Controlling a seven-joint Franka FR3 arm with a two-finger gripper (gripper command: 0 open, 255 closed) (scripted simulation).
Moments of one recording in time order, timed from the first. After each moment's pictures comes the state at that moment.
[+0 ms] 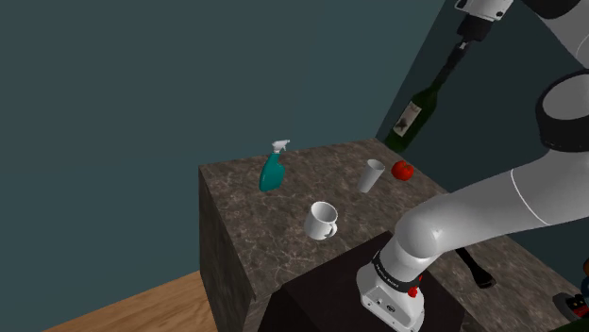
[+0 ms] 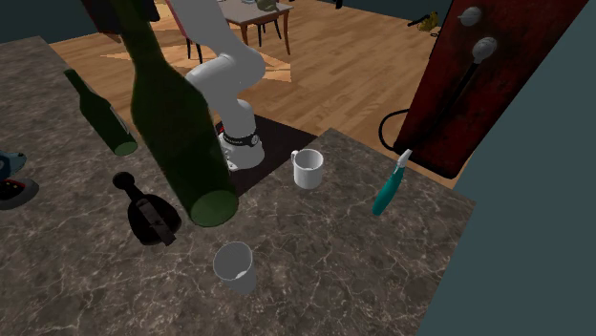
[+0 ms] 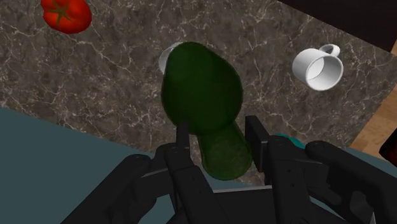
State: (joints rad) arm -0.19 -0.44 -0.52 -1.60 -0.22 1.28 -0.94
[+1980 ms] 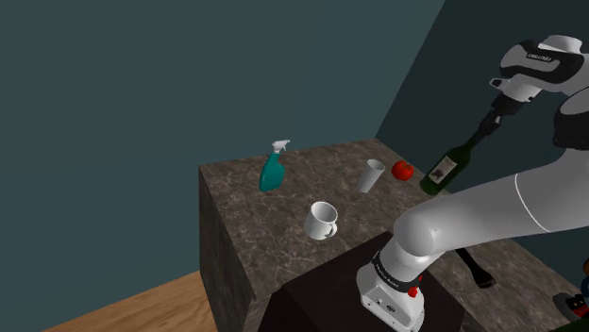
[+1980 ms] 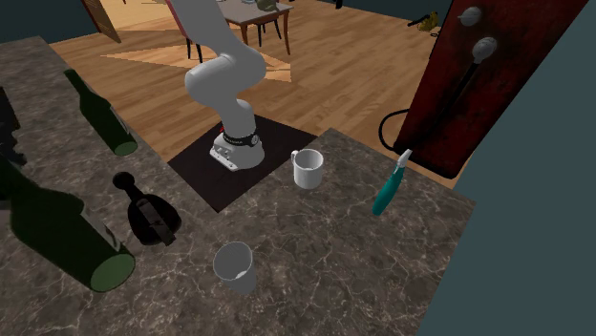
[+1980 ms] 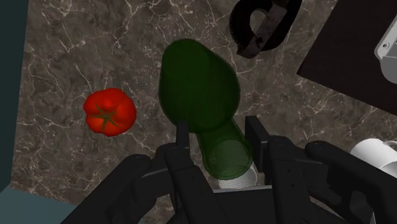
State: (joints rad) arm -0.25 -0.49 -1.00 -1.90 -0.38 1.67 -1.37
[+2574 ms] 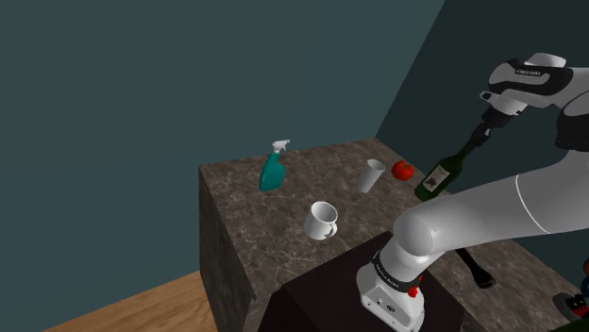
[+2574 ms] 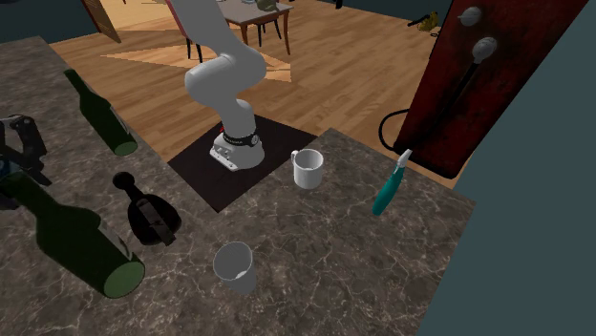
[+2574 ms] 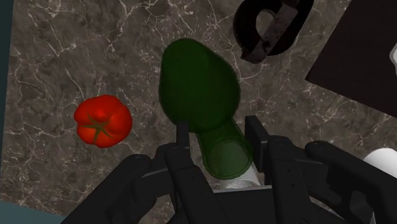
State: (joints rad) arm -0.26 -0.50 -1.03 -2.02 -0.40 1.78 -1.36
